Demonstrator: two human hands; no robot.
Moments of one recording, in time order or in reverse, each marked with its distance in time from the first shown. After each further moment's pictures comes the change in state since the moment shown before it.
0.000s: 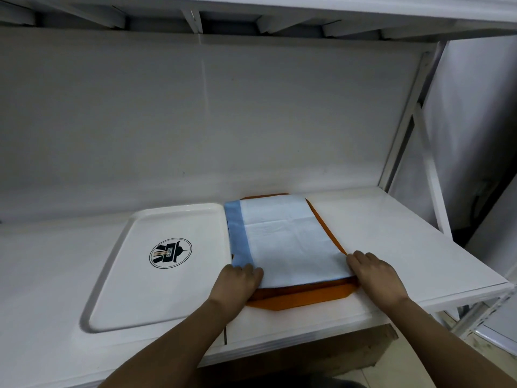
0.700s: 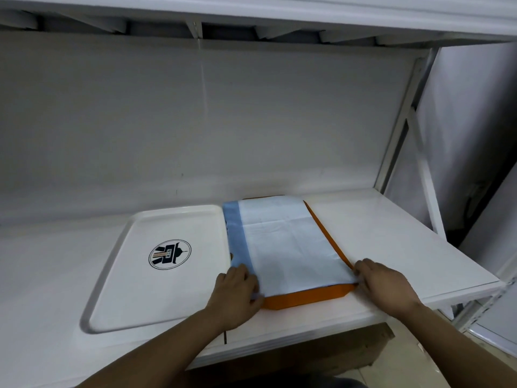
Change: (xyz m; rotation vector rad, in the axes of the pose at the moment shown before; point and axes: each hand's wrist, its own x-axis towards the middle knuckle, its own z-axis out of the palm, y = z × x) left_hand -0.018 0.005 0.009 -0.437 -0.032 -0.142; right_hand -0.022 0.013 -0.003 0.163 -0.118 0.157
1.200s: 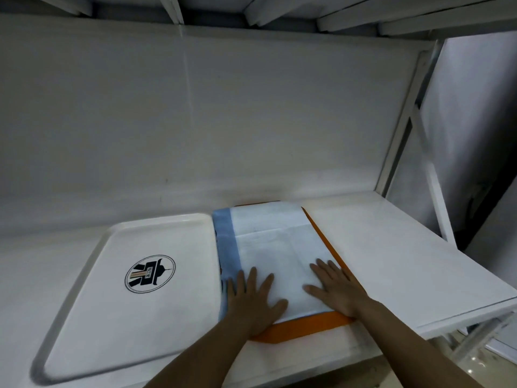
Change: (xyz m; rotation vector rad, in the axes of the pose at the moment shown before) left_hand 0.074 0.015 0.045 -0.067 -0.381 -0.258; right_hand 0.077 -0.056 0.036 0.258 -0.548 0.126
